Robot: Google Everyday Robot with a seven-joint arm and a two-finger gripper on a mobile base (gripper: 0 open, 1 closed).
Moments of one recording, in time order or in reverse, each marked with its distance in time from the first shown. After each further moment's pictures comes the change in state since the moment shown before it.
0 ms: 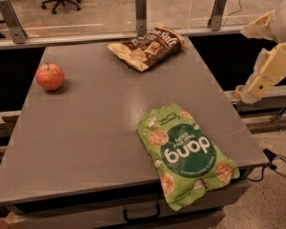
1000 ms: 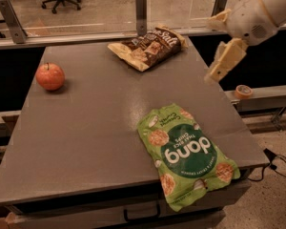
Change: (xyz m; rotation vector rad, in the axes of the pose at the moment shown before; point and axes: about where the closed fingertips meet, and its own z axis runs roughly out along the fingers) arm -0.037 -0.068 0.069 -0.002 -0.160 -0.129
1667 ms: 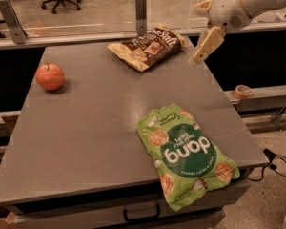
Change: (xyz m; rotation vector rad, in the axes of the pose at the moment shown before) arm -0.021 -0.073 0.038 0.056 -0.109 -0.074
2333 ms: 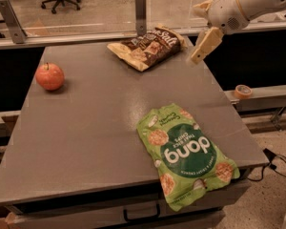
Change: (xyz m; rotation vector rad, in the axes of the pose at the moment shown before) arm 0.003 -0.004 0.007 0.009 -0.021 0.022
